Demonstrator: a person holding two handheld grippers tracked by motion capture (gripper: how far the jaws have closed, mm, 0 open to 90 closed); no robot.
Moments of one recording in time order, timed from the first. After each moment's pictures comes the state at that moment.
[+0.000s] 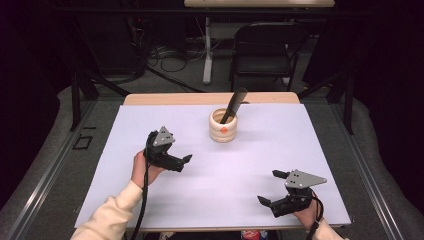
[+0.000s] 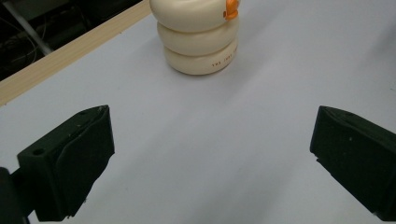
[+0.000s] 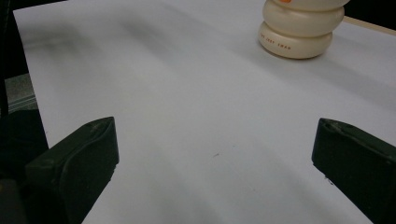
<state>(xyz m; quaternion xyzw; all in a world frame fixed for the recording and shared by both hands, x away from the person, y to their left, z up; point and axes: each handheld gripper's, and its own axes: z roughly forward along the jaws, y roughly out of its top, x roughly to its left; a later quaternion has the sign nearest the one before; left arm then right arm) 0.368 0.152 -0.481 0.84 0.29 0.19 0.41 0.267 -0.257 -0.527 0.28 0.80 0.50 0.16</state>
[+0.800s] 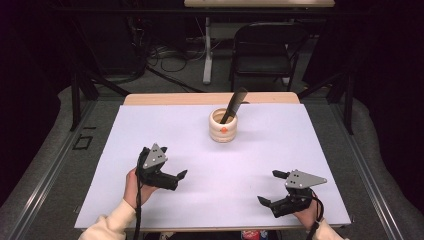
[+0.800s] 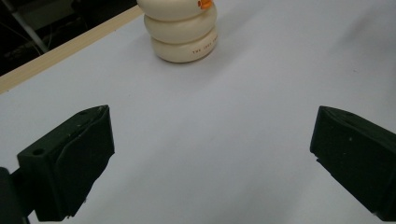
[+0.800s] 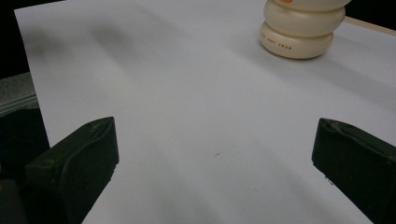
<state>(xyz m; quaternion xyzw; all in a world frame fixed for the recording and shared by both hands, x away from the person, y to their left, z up) 0.318 0.167 -0.492 0.83 0.29 0.21 0.43 0.266 -0.257 -0.527 0.28 0.81 0.50 0.16</state>
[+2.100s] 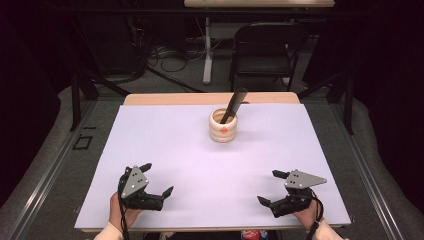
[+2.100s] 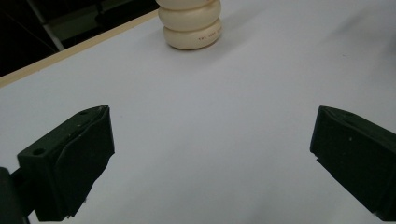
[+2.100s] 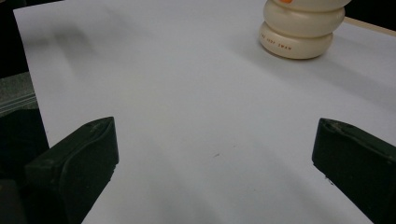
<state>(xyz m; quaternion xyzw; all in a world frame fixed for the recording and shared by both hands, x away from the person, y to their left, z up) 0.266 0.204 -0.516 0.80 0.30 0.24 0.46 0.266 -0.256 -0.527 0.28 0.81 0.50 0.17</state>
